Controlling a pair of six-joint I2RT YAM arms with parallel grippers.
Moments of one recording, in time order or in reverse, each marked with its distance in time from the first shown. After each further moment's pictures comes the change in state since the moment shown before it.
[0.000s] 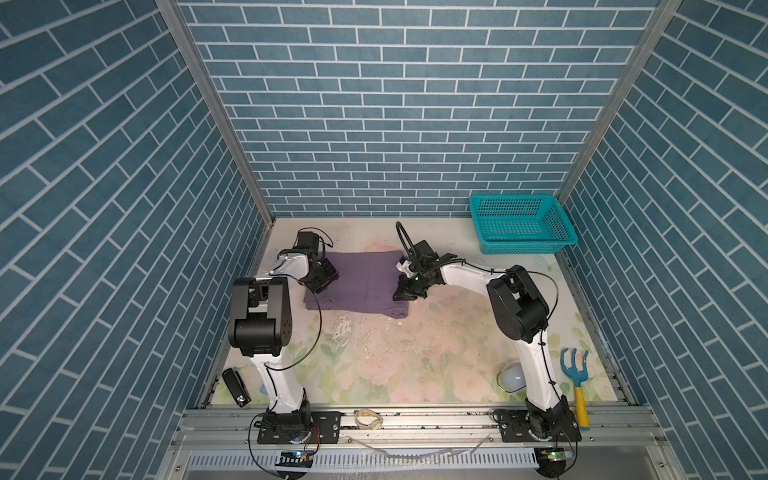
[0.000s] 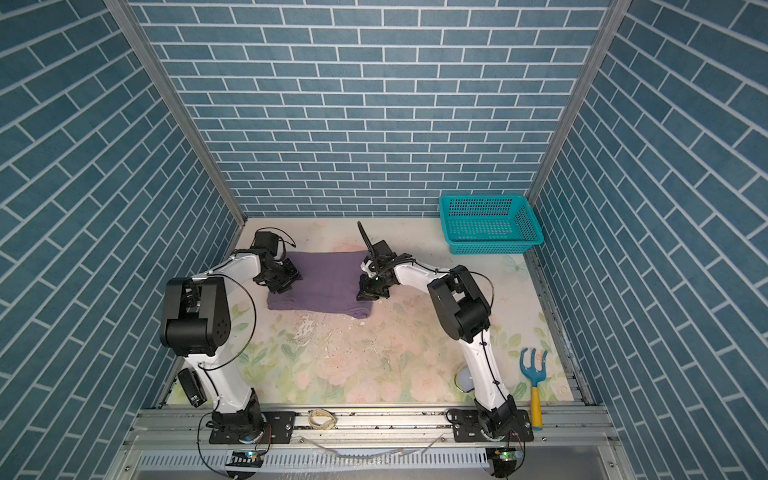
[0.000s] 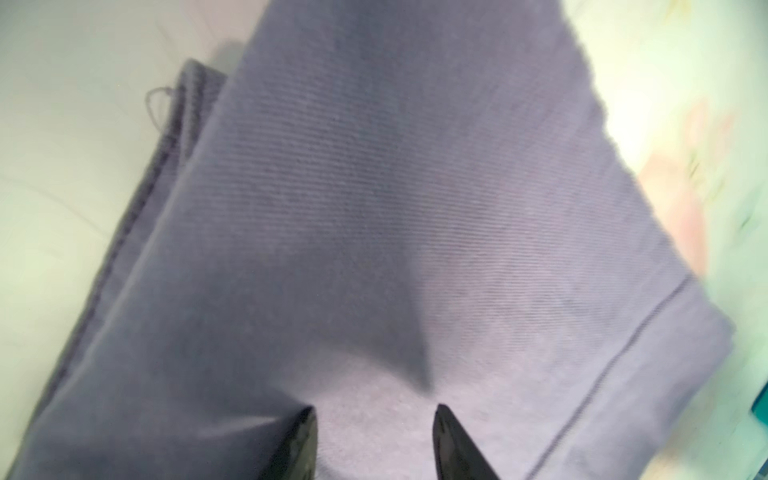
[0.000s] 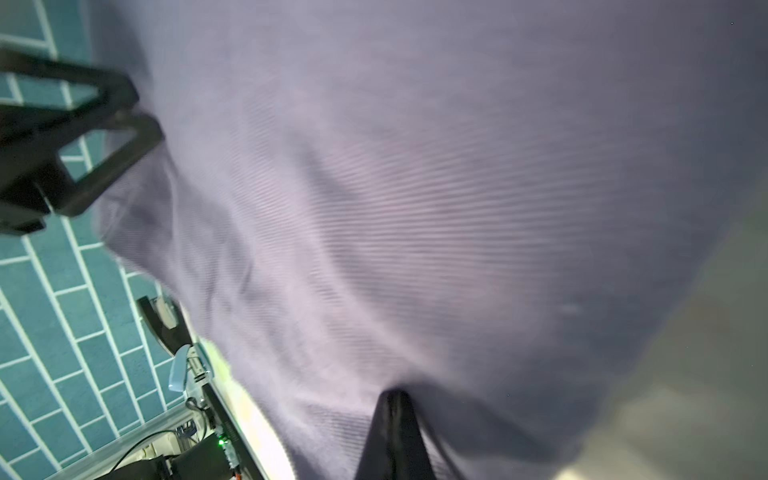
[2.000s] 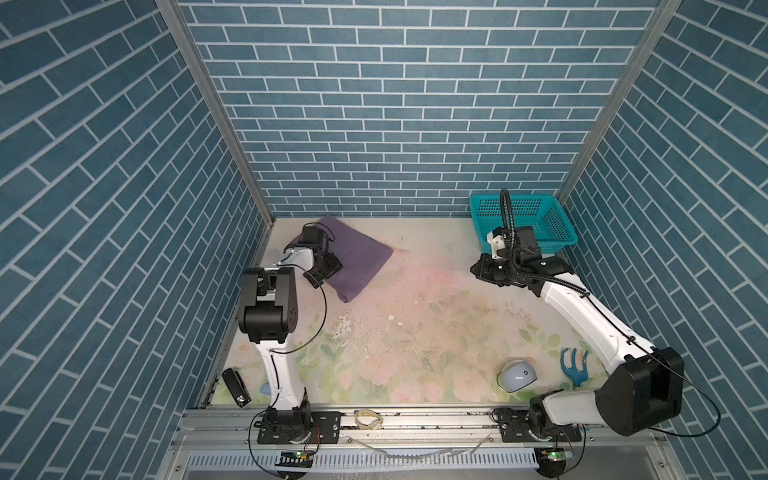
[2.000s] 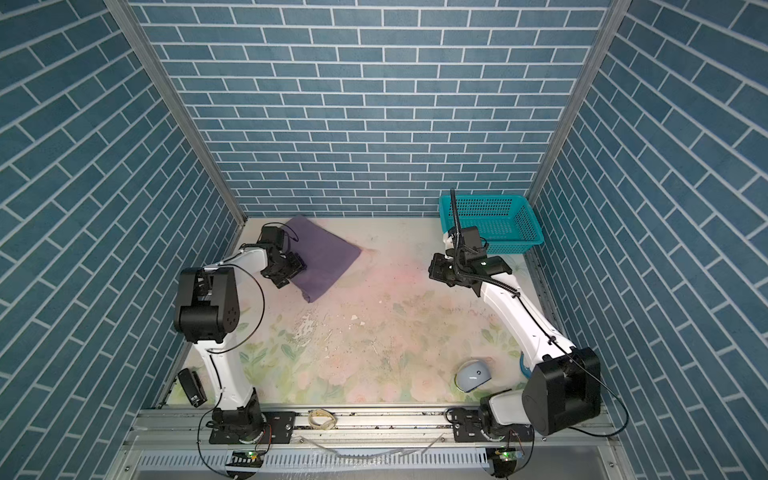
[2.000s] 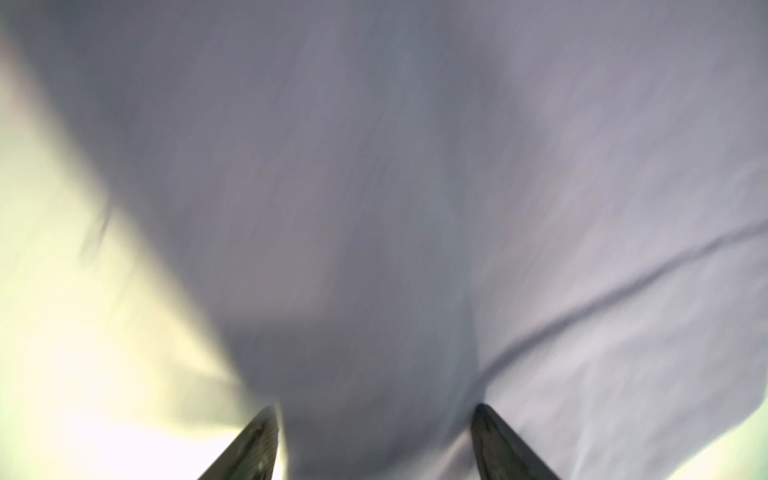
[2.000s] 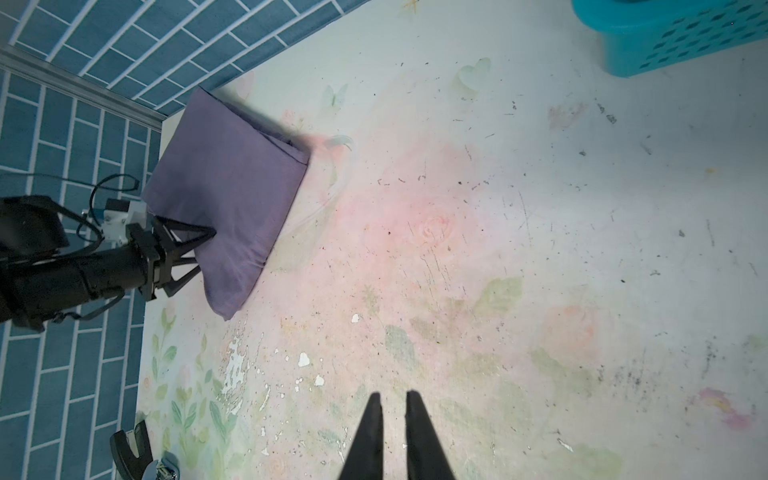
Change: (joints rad) left arm -0.039 0.068 0.018 0.048 -0.097 -0.039; right arm -0.372 -0.853 -0.483 -0.138 0.348 -0.053
